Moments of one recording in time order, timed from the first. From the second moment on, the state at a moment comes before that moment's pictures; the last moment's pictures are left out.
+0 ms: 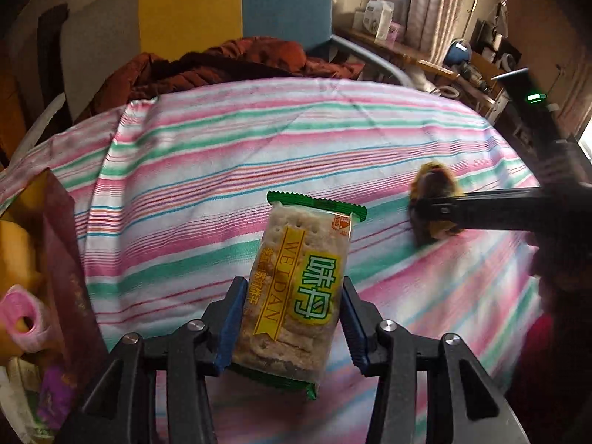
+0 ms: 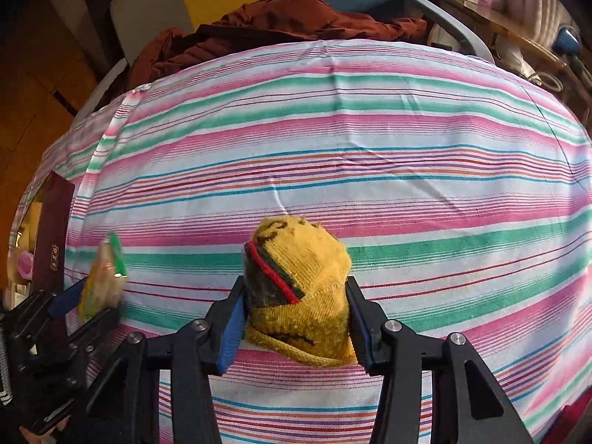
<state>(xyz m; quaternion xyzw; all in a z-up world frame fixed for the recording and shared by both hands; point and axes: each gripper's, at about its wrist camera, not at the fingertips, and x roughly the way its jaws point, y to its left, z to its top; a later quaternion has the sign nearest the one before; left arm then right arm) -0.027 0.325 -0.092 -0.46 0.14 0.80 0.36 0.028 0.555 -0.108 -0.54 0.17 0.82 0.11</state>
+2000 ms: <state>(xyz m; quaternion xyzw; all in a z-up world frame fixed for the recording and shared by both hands) -0.077 -0.002 -0.040 -0.43 -0.11 0.88 0.14 -0.130 0.186 -0.023 -0.46 0.13 0.85 -0.20</state>
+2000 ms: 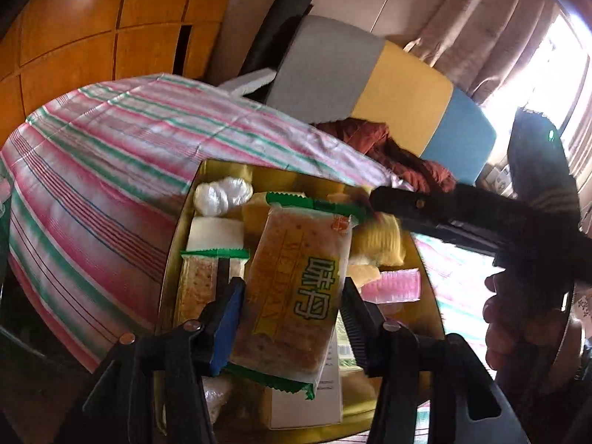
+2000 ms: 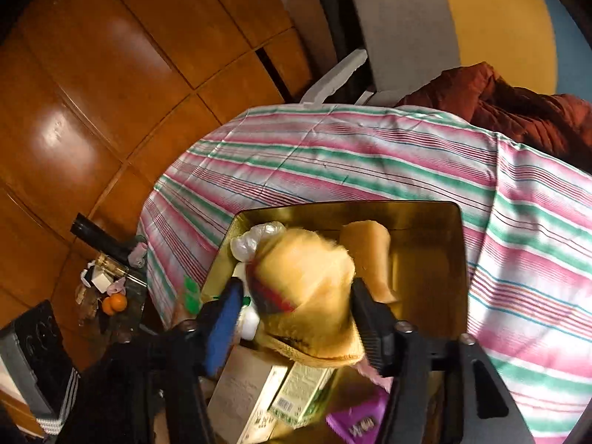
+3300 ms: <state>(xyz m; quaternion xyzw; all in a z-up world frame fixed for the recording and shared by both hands) 0.024 0.006 0.039 -0.30 -0.02 0.95 0.01 0.030 0.209 -0.027 -0.38 0.03 0.93 -0.04</state>
